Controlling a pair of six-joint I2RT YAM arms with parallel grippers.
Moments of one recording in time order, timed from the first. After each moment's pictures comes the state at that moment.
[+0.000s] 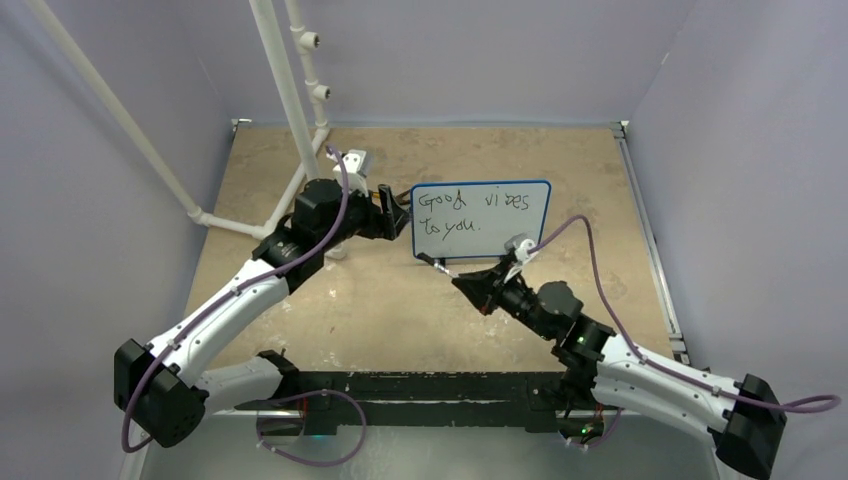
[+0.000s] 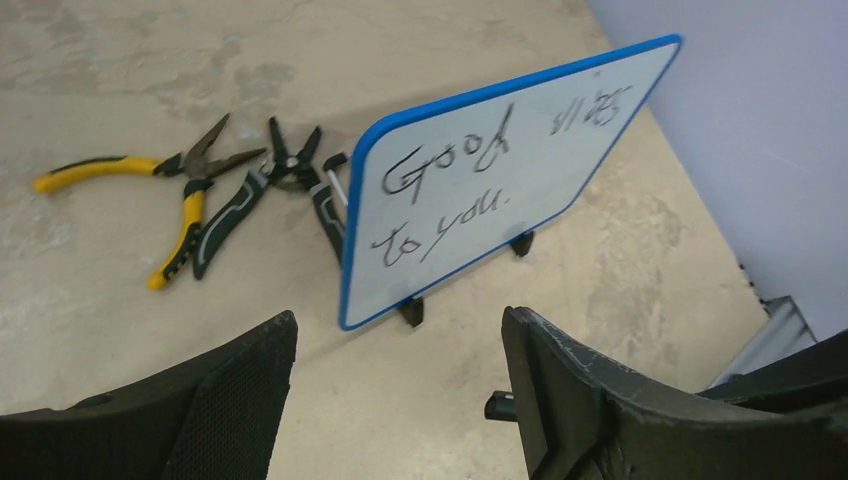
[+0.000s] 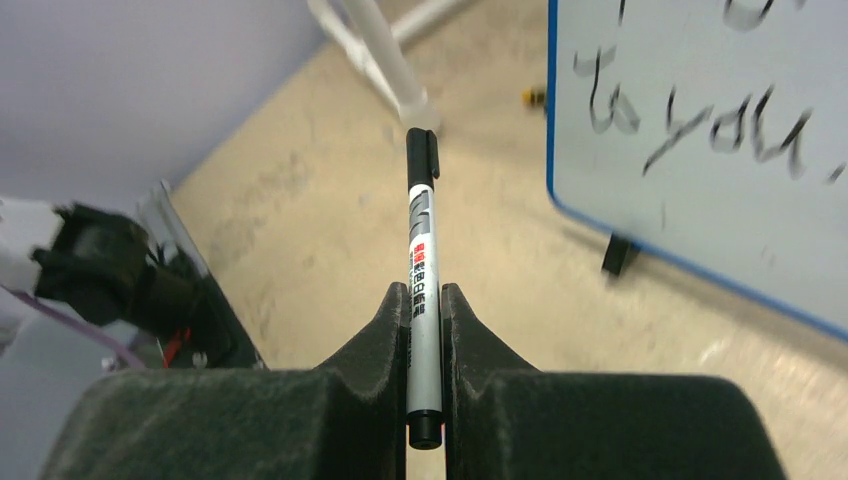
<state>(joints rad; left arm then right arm) -0.60 1.12 0.96 -0.16 0.09 -0.41 0.93 0.65 0.29 0.36 0.11 0.41</state>
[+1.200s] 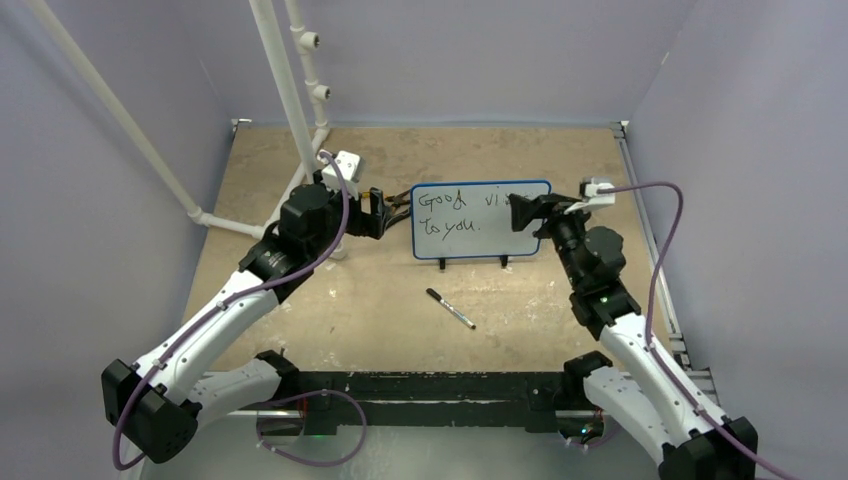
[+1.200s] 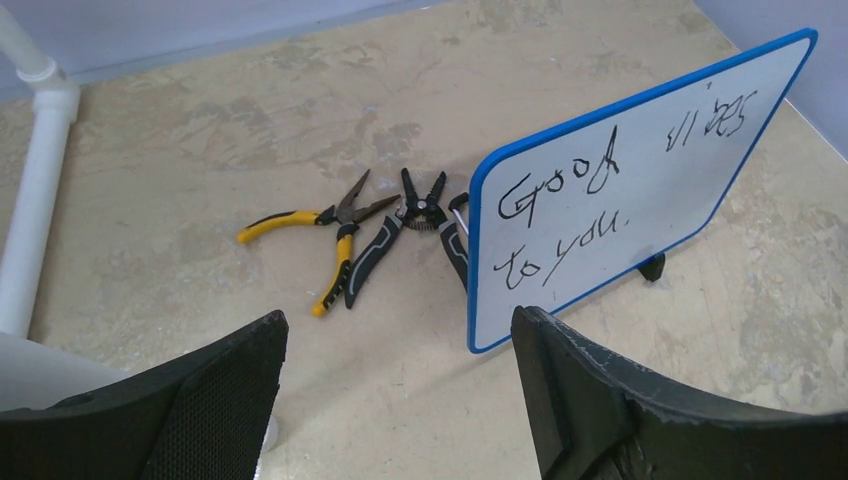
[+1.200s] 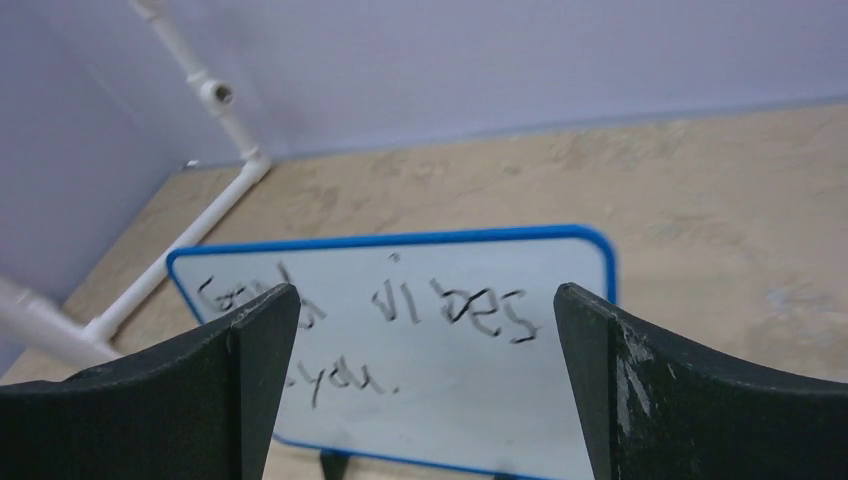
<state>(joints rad) -0.57 1.03 0.92 -0.17 -0.09 -0.15 0.39 0.77 0.55 0.26 0.13 0.33</state>
